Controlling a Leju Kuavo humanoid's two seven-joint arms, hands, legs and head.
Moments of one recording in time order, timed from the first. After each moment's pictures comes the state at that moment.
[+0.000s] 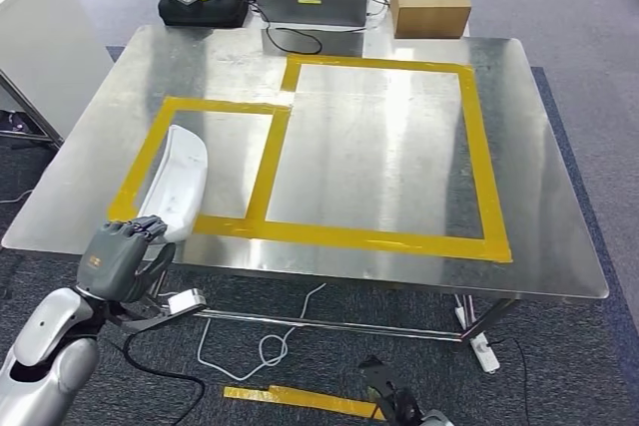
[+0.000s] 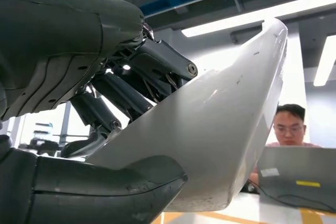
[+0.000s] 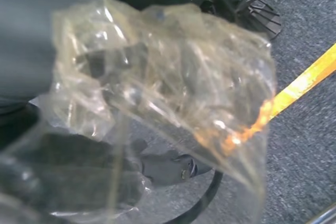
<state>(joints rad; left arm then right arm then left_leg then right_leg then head) -0.05 0.28 -0.23 -1.65 -1.05 0.30 -0.16 -0.21 0.15 0.29 -0.35 0.53 0.01 0.08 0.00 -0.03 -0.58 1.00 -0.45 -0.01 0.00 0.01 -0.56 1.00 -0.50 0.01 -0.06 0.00</state>
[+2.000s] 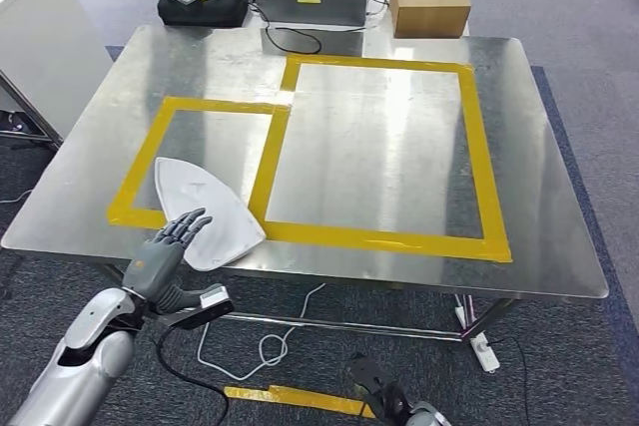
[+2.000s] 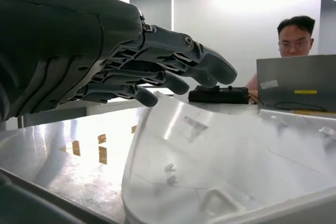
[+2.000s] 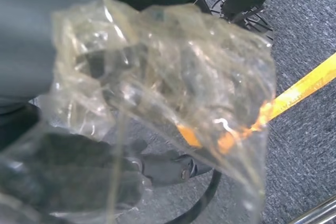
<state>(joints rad) -0.13 0.19 -0.30 -1.37 -0.98 0.21 -0.11 -0.24 0.17 0.35 -0.34 0.51 0.05 0.07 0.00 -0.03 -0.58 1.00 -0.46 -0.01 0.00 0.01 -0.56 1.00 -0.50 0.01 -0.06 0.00</state>
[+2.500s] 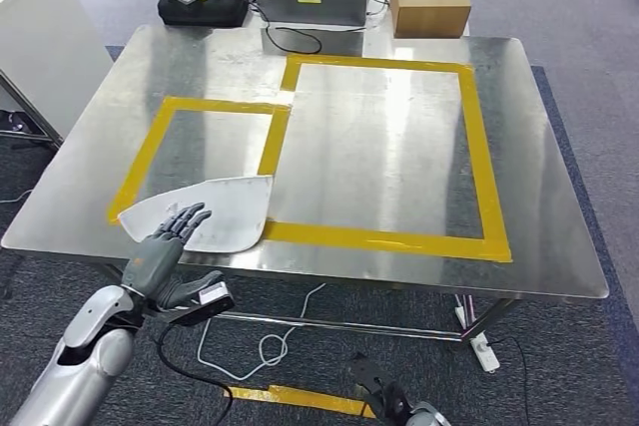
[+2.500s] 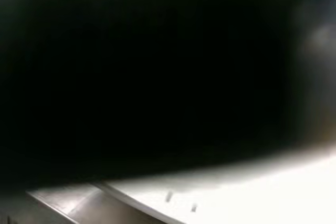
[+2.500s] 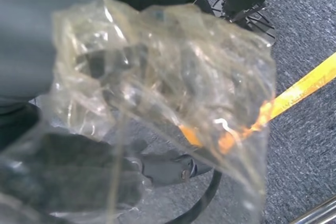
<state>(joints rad) -0.13 0.18 -0.29 -1.41 -0.94 0.19 -0.11 -0.24 0.17 0.35 -0.34 0.51 0.04 0.08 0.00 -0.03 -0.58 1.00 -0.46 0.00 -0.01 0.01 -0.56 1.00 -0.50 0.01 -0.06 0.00</state>
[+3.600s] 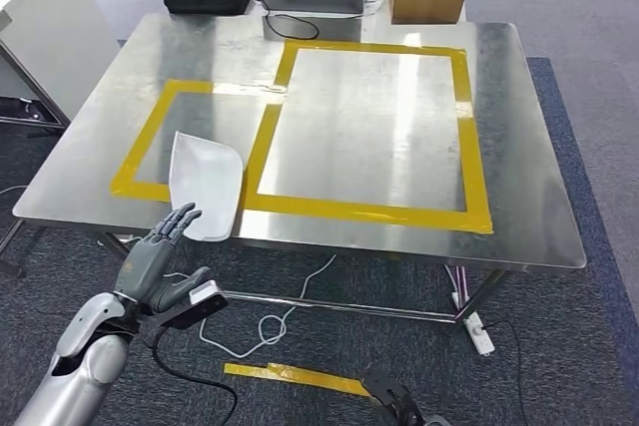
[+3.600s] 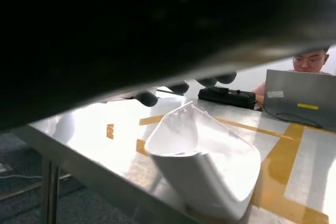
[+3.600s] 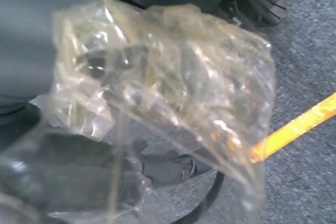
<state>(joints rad) -0.07 0.17 -0.24 -1.47 -0.85 0.19 -0.12 -0.20 0.14 0.35 -0.35 0.51 0.01 0.07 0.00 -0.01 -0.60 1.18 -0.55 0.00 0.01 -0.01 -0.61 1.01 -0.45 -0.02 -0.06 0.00</state>
